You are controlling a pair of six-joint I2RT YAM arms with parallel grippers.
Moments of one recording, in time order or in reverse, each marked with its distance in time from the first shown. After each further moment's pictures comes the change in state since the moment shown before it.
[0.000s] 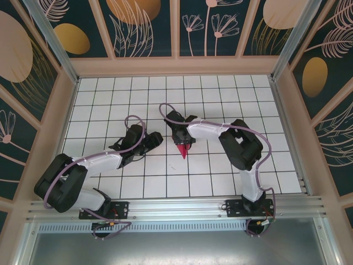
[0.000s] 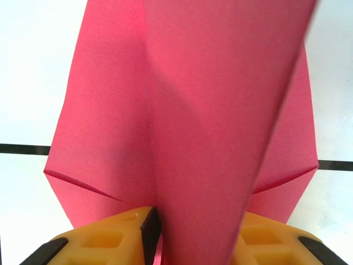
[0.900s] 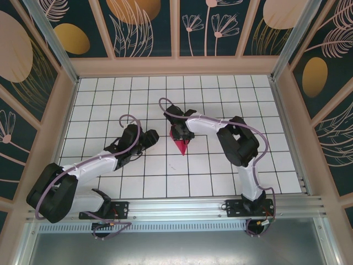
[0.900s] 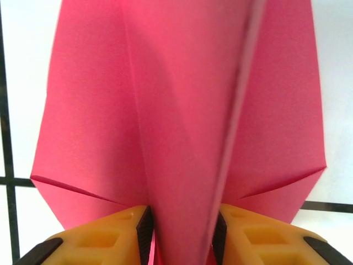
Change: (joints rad) left arm 0.000 -0.111 0.002 -0.089 -0.113 0.024; right arm -0.038 0.047 0.123 -0.074 -0.041 -0.051
